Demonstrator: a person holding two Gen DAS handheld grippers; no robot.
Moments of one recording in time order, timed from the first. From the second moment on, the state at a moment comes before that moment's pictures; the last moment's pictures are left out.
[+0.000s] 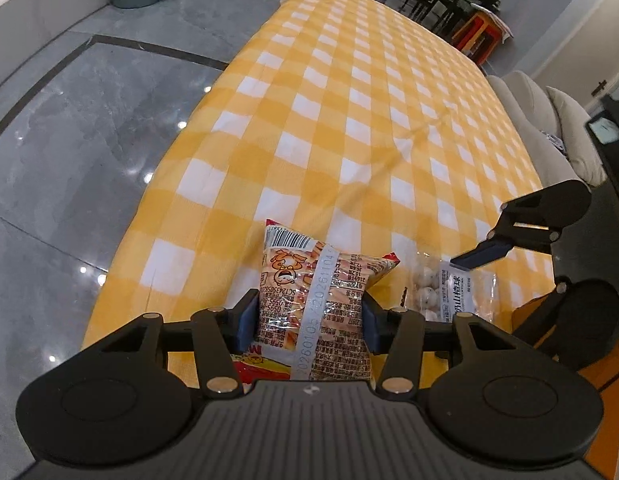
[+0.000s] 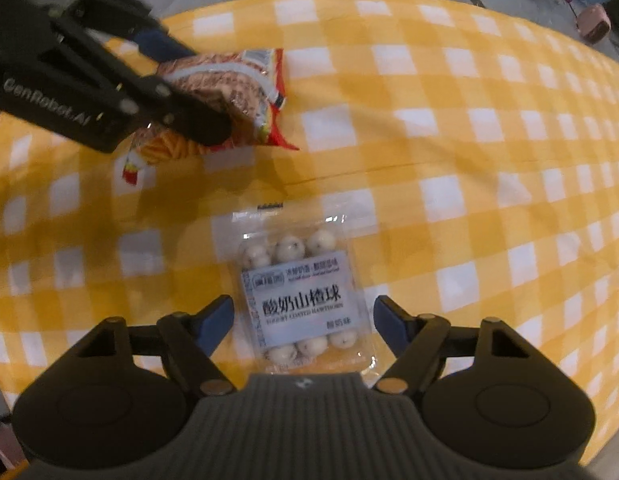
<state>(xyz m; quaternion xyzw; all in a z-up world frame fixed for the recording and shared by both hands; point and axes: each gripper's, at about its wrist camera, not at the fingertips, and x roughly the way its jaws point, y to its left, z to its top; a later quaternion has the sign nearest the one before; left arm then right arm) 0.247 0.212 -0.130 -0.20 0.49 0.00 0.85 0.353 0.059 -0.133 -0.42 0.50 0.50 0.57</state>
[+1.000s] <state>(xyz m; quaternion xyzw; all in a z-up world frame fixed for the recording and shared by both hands) 0.209 0.200 -0.060 -0.20 0.46 0.03 0.87 0.314 0.026 -0.025 -0.35 0.44 0.43 0.70</state>
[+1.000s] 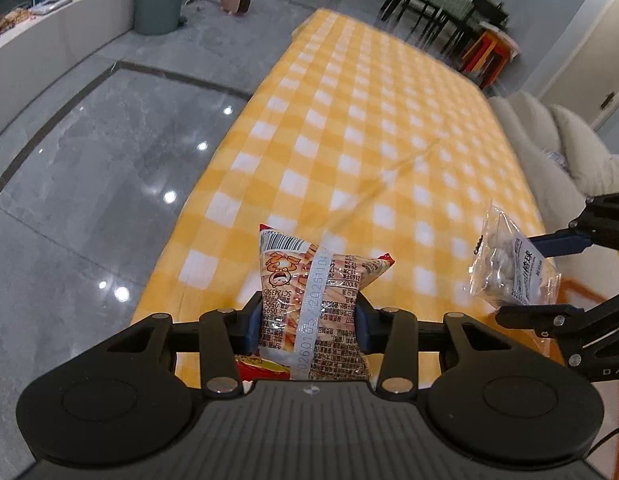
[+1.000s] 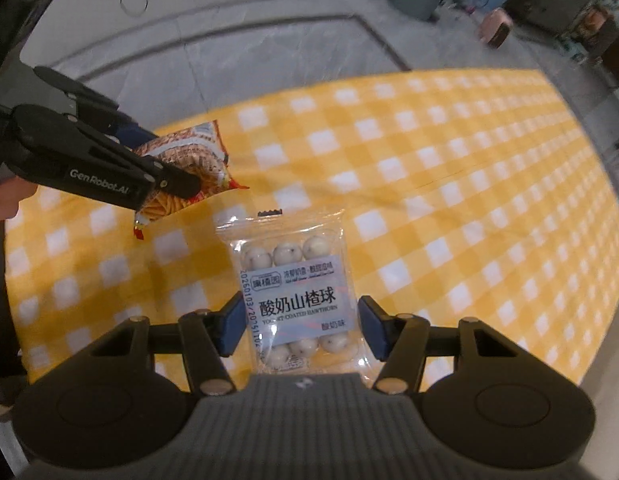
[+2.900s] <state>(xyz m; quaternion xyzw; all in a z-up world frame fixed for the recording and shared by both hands) 0.200 -0.019 0.011 -0.15 0.49 -0.17 0.84 0.325 -0.192 -0.069 -0.41 0.48 0.39 0.67</state>
